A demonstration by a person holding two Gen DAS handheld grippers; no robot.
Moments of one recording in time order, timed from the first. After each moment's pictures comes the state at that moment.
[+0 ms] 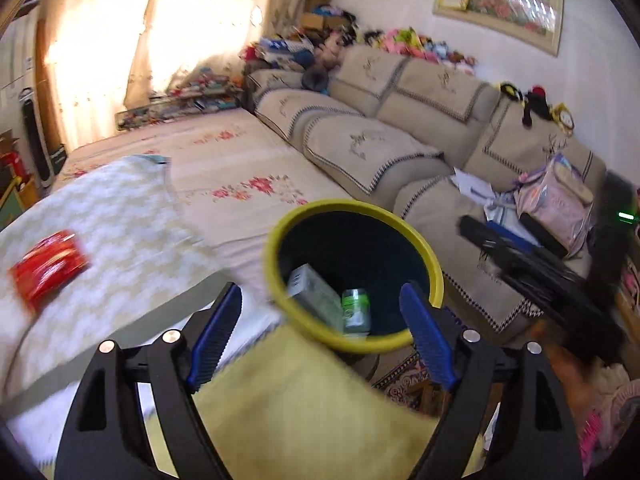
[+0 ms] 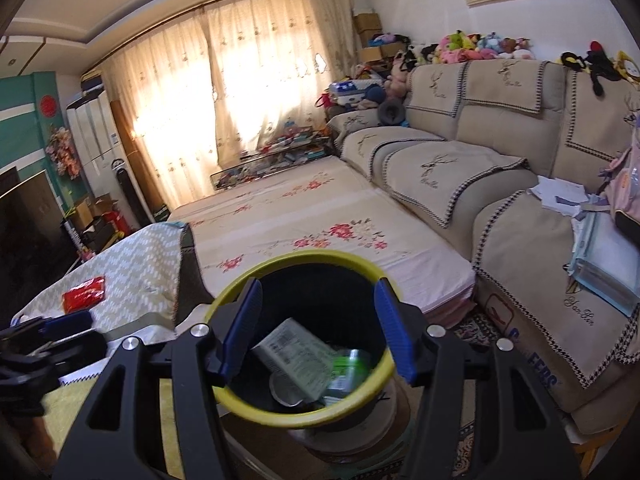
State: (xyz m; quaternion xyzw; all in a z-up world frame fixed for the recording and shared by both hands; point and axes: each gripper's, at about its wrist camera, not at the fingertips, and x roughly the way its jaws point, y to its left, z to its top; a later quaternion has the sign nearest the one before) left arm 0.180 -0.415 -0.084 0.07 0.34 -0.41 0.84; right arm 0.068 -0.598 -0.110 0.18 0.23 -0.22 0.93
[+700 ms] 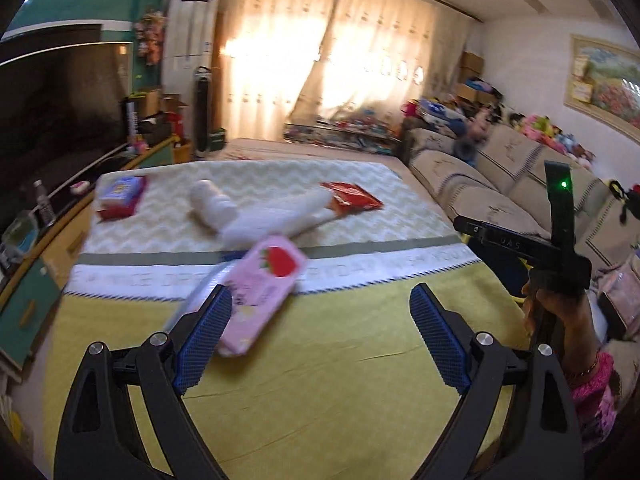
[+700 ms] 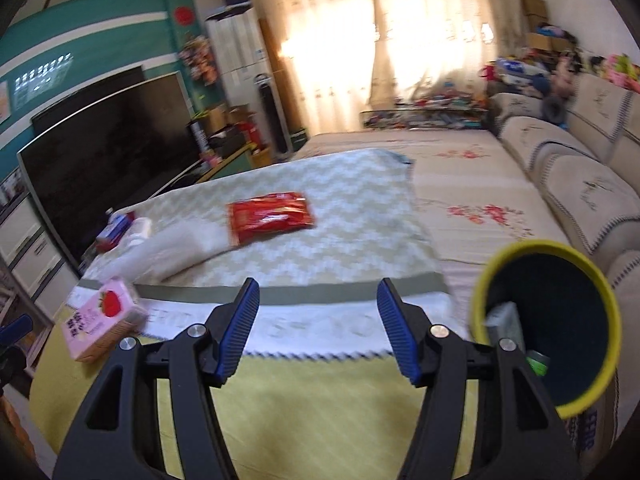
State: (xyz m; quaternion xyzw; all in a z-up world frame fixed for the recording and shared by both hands) left arm 0.087 -0.085 -0.058 -0.03 0.30 -0.16 0.94; right arm 0.178 -0.408 -0.090 0.10 0.32 0.06 0.94
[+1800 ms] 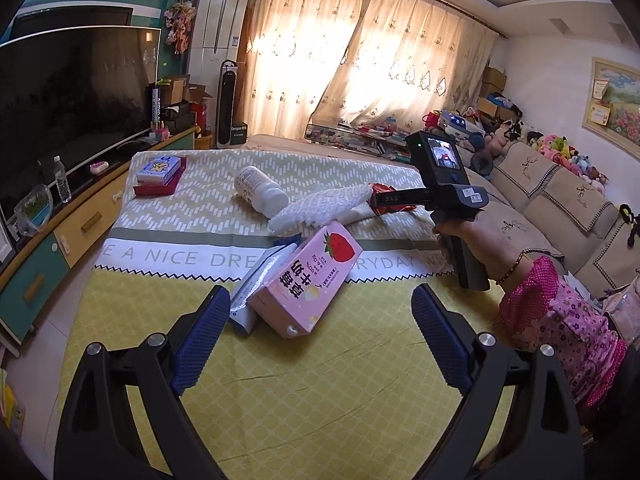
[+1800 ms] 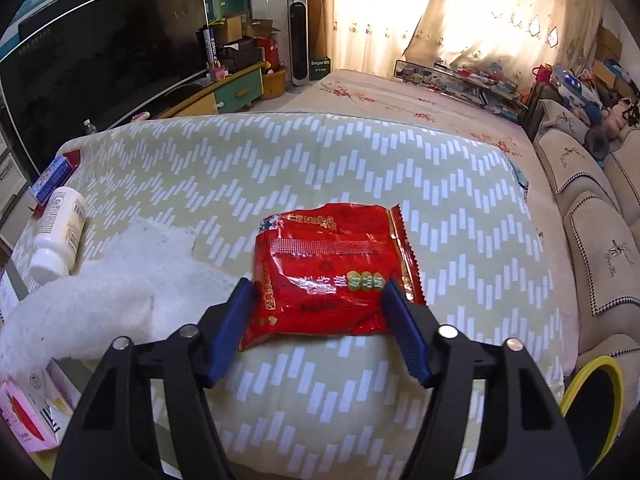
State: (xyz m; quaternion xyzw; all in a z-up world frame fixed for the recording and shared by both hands) left arm 0.084 -0.056 -0.070 -0.05 0.31 -0.14 0.94; right arm 0.367 -0.326 -0.145 -0.02 0.44 0.07 0.90
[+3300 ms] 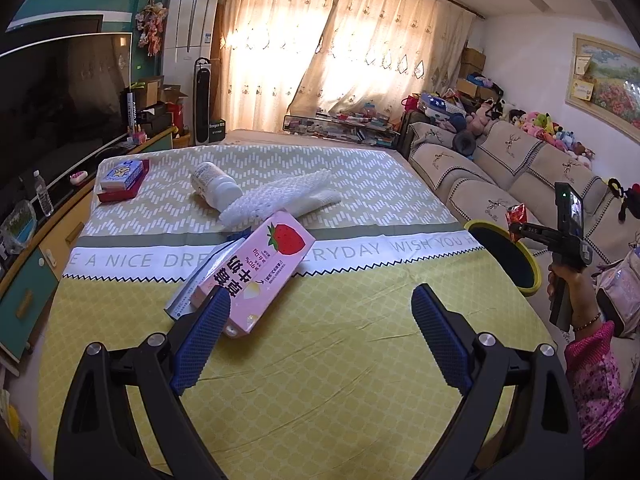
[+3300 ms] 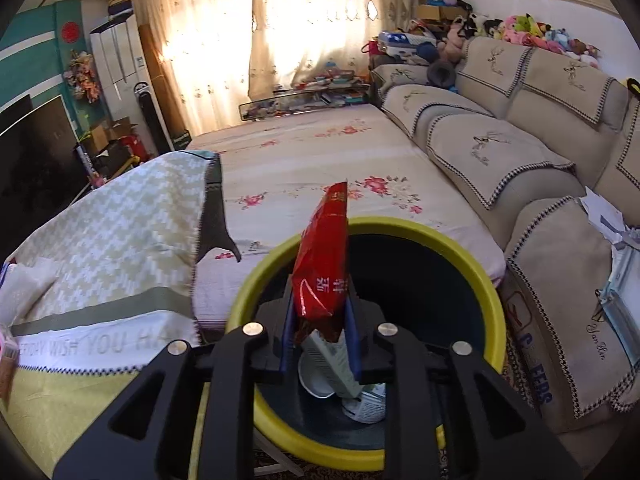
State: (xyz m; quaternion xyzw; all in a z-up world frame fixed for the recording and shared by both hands) left arm 0.090 -0.097 -0.075 -0.02 0.32 -0.17 0.93; right arm 0.155 -0.600 -0.139 0.13 0.35 -0.16 0.91
